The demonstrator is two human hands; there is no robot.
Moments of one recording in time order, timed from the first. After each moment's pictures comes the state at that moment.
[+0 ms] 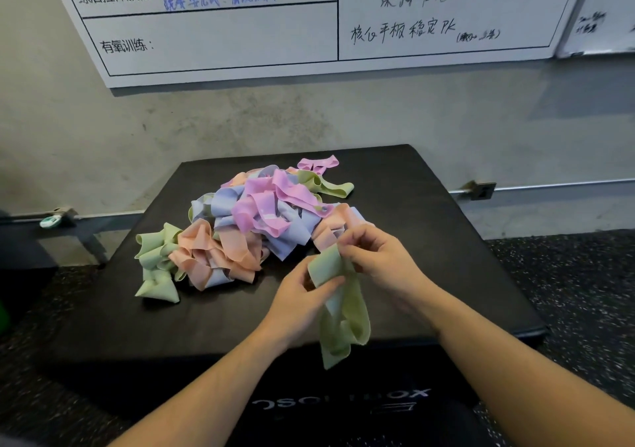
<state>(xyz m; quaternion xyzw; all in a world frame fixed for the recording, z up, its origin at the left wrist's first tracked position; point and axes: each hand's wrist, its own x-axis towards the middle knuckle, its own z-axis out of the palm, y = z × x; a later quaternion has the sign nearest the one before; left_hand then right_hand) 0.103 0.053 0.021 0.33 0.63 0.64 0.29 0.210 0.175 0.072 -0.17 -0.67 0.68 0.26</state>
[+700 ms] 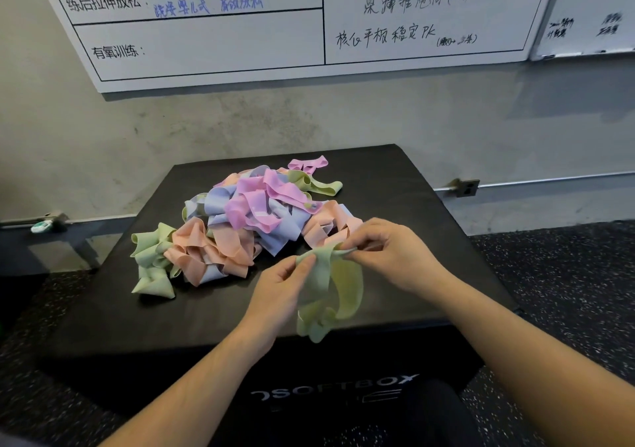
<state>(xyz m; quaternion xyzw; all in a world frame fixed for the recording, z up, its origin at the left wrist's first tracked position) 0.121 0.024 0.050 0.28 0.66 0.64 0.29 0.255 0.178 0.095 -0.18 -0.84 0.43 0.26</state>
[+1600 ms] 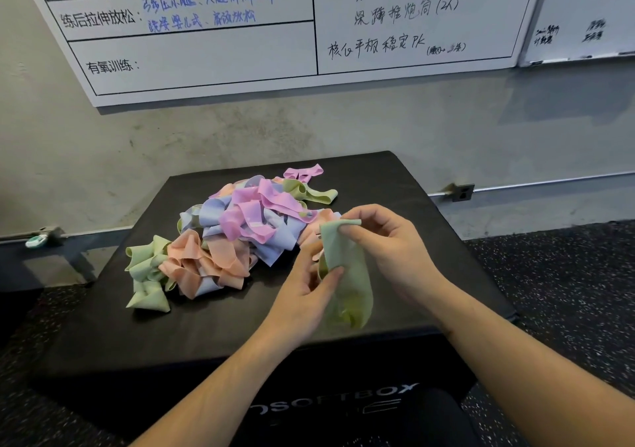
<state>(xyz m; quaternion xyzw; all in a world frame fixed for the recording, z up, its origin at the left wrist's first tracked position) 0.149 0.042 0.071 0.40 0.61 0.62 0.29 0.254 0.162 0.121 -0.14 -0.67 0.63 0.37</state>
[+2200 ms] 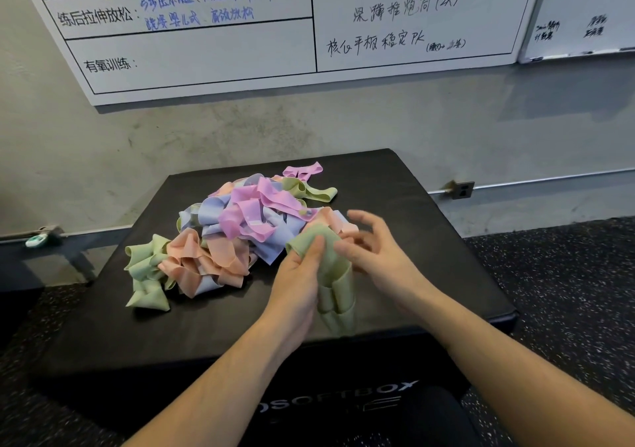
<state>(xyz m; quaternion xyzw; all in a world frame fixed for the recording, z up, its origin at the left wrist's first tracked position) 0.154 0.061 0.085 0.23 0.55 0.73 0.33 0.254 0.159 0.099 -0.21 -0.67 0.67 0.26</state>
